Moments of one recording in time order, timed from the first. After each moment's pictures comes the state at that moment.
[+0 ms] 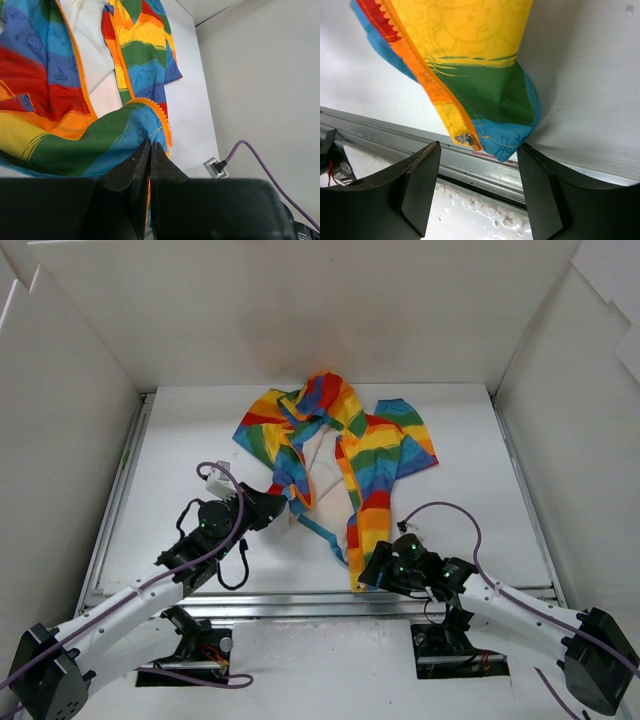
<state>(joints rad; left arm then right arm) -0.67 0.87 0.52 0.16 -0.14 -0.98 0.78 0.83 0.27 -0.33 -0.05 1.02</state>
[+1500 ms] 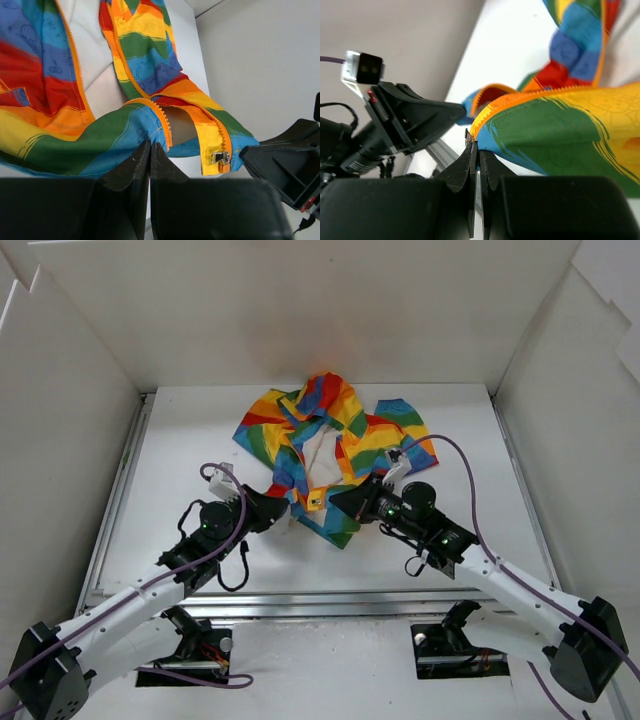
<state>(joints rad) -0.67 0.88 0.50 0.16 -0.11 -0.98 0.71 0.98 0.60 0.19 -0.17 0.85</state>
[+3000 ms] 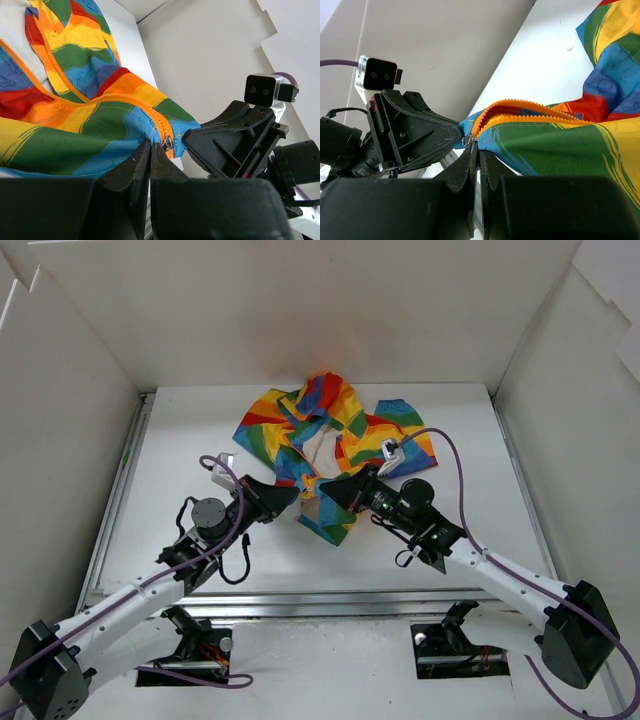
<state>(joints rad) -0.68 0.88 0.54 0.34 0.00 -1.01 0.71 1.08 0.60 0.48 -0.22 0.83</state>
